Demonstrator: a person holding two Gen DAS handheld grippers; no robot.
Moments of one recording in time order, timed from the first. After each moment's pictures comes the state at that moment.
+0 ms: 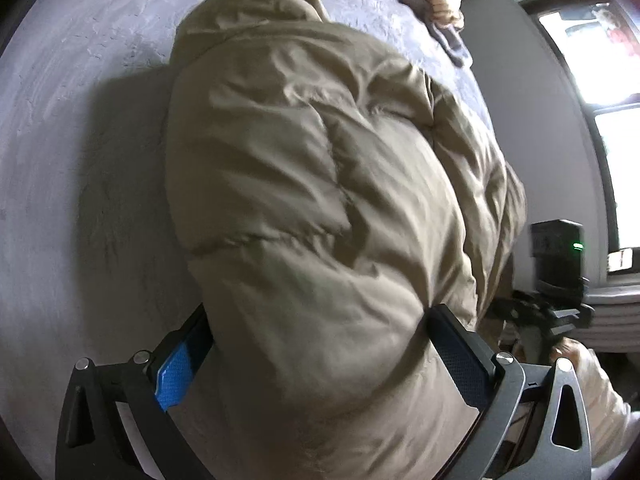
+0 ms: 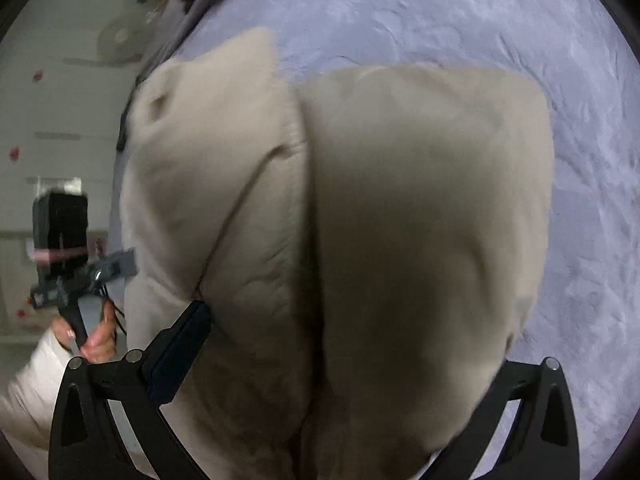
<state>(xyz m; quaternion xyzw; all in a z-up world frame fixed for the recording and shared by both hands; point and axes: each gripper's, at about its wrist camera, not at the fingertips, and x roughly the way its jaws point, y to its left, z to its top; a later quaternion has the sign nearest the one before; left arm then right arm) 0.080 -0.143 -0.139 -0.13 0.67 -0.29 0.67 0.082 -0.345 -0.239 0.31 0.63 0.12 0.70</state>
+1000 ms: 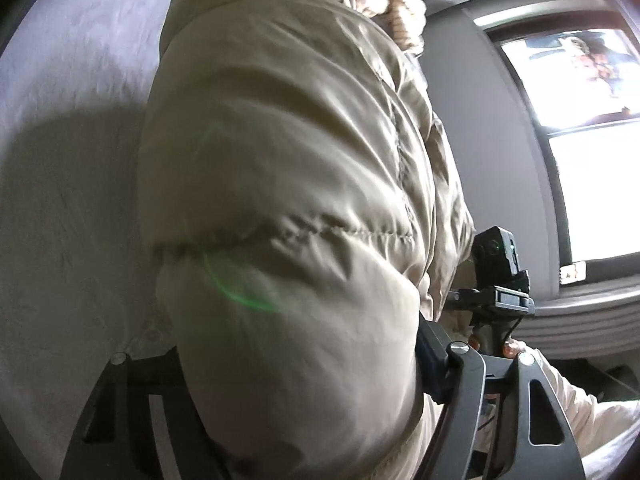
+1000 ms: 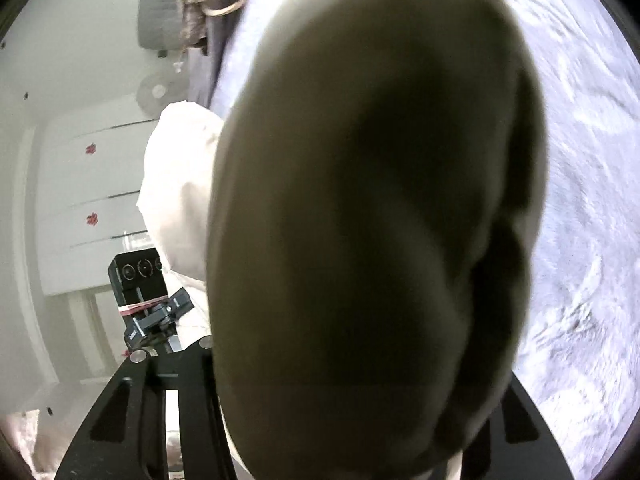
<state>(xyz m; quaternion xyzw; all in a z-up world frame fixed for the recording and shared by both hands) 0.070 -0.167 -0.114 -0.20 0.63 -0.35 0.67 0.121 -0.368 -0.258 0.48 0.57 0.20 0.63</state>
